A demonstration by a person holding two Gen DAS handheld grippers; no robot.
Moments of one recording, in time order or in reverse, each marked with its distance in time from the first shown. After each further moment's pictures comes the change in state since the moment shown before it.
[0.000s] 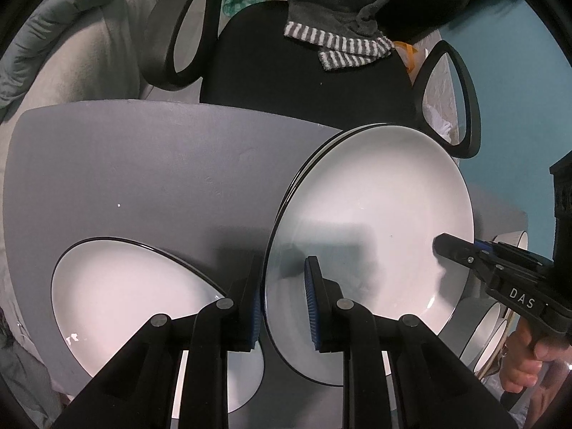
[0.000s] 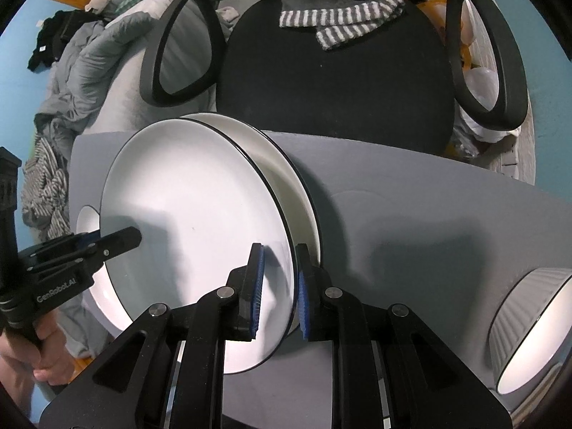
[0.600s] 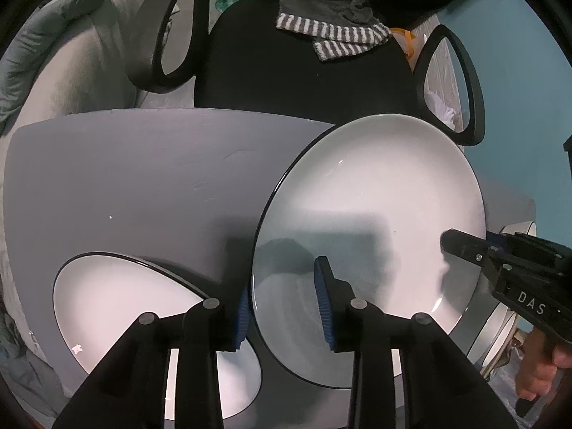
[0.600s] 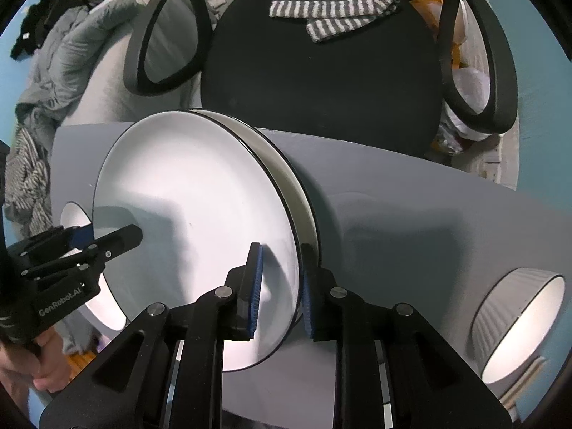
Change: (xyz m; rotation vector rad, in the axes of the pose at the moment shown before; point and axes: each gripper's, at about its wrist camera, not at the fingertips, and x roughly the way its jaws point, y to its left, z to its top) left arm 0.010 -0.007 0.003 0.048 0.029 0.030; right arm 0.000 0.013 0.011 -0.018 0.063 -0.112
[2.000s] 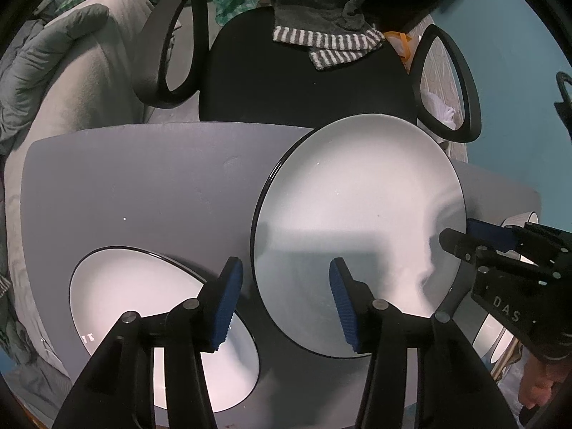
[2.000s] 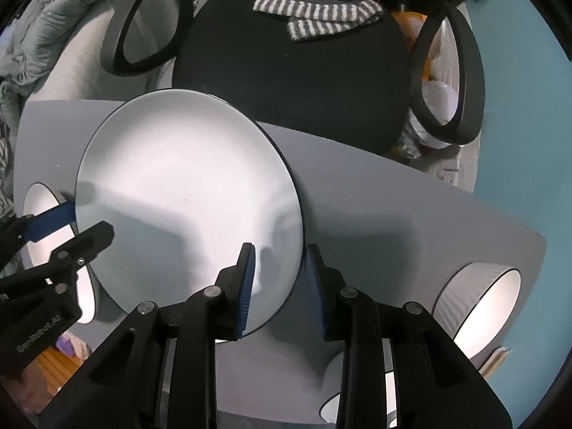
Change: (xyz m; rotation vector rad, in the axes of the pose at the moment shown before) left arm -0.015 -0.011 -0.014 0.032 -0.048 0.048; right arm -0.005 0.020 -0.004 -0.047 0.019 -0.221
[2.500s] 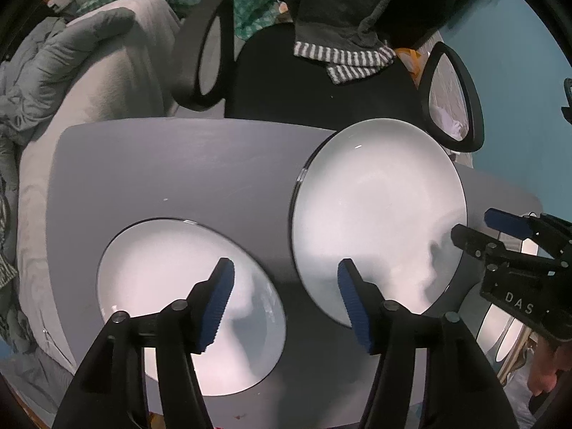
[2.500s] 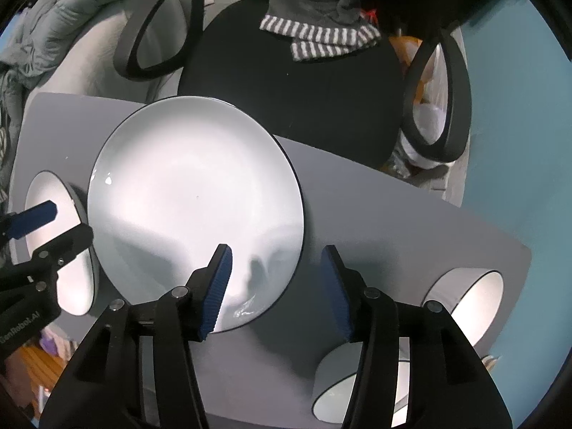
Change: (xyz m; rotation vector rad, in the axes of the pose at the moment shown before) left arm -0.029 0.018 -0.031 -0.037 -0.076 0.042; right arm -0.024 0.010 -0.013 -0.057 -0.088 -0.049
